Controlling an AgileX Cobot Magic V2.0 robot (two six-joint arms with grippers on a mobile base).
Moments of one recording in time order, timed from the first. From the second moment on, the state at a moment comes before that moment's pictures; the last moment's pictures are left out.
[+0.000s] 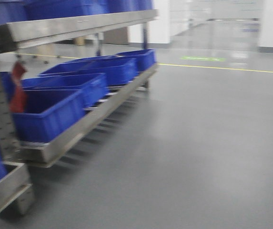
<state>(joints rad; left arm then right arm) -0.37 1.53 -1.98 0.30 1.09 -0.38 0.46 1.58 -2.09 -0.37 1.02 0.43</state>
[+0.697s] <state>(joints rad) -0.37 1.53 -1.98 0.30 1.09 -0.38 0.46 1.58 -2.09 -0.37 1.02 0.43</state>
